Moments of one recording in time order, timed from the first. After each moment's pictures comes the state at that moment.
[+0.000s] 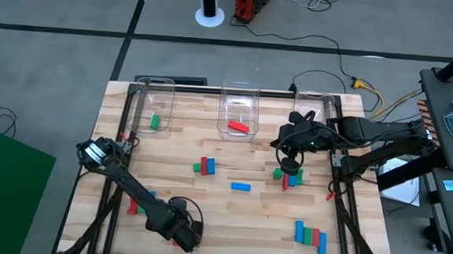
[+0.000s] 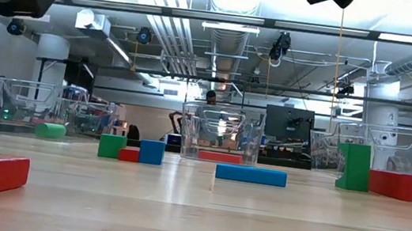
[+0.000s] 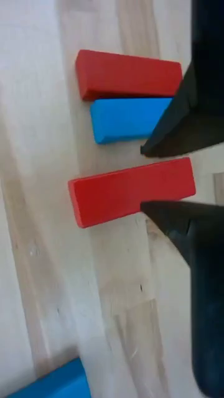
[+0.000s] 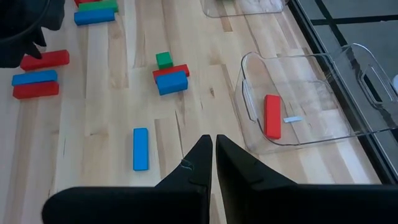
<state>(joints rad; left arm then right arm) -0.68 1.95 1.42 -0.96 0.07 -2.11 0.10 1.22 1.31 -0.88 0.21 0.16</state>
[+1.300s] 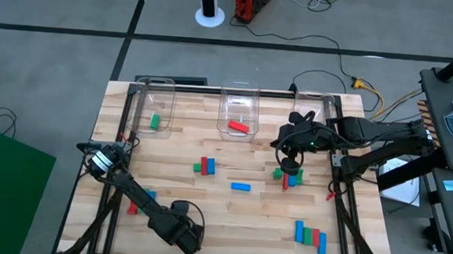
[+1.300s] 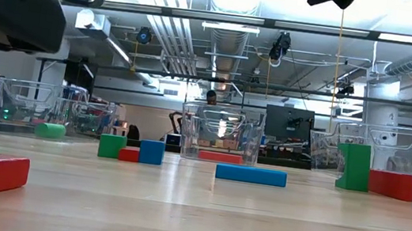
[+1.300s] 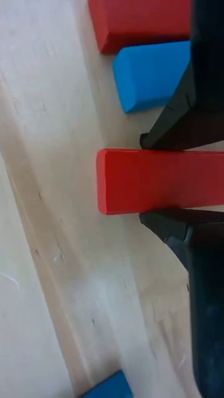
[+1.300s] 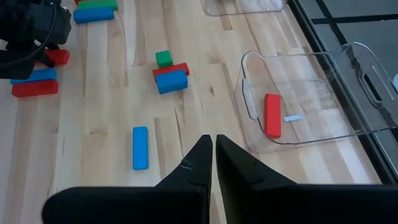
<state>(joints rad) -0.70 2.06 1.42 -0.95 0.03 -2.01 0.10 1.22 1.30 -0.88 0.21 0.16</state>
